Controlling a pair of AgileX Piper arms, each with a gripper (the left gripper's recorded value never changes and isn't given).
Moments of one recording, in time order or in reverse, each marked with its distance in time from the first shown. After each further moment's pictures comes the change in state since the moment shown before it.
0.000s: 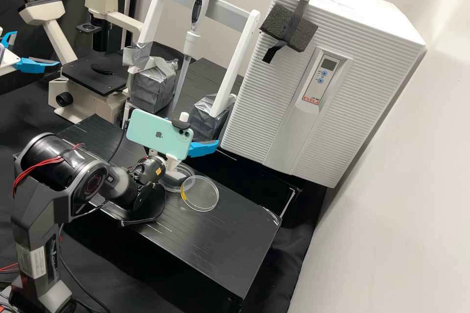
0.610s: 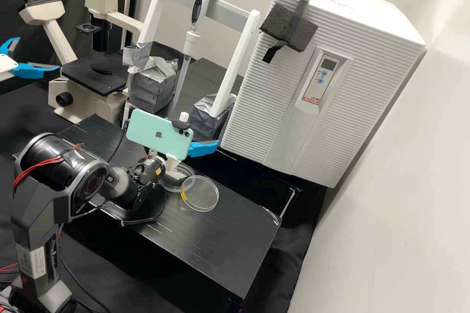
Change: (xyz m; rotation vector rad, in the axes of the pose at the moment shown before) left arm -0.029 -0.016 0.012 -0.107 -0.156 0.026; right arm 0.000 0.000 0.000 0.000 0.000 0.000
